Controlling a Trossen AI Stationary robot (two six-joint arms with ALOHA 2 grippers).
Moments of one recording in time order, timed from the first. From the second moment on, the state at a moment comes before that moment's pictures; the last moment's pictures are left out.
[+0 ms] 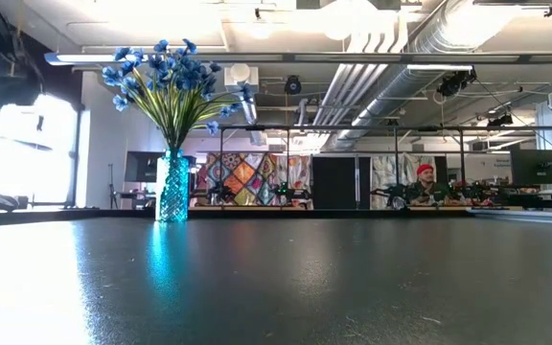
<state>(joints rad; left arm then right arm) -1.31 0.50 0.82 -0.51 -0.94 -0.48 0.34 1.90 2.29 -0.99 0.56 0.78</state>
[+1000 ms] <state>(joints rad) -1.33 0.09 0.78 -0.81 -1.32 -0.33 0.29 1.33 1.10 0.10 0.46 0.38</state>
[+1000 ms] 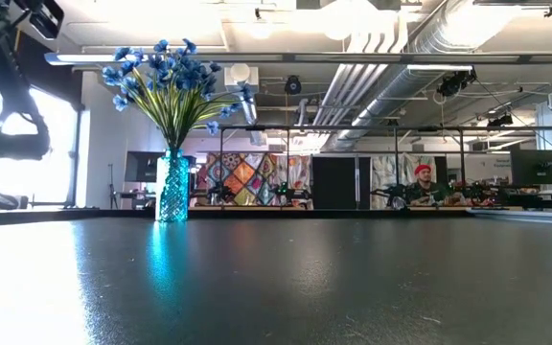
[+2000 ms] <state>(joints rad) -1.26 0.19 0.46 -0.16 -1.16 -0.18 -0.18 1.06 0.54 0.68 -0.26 0.28</state>
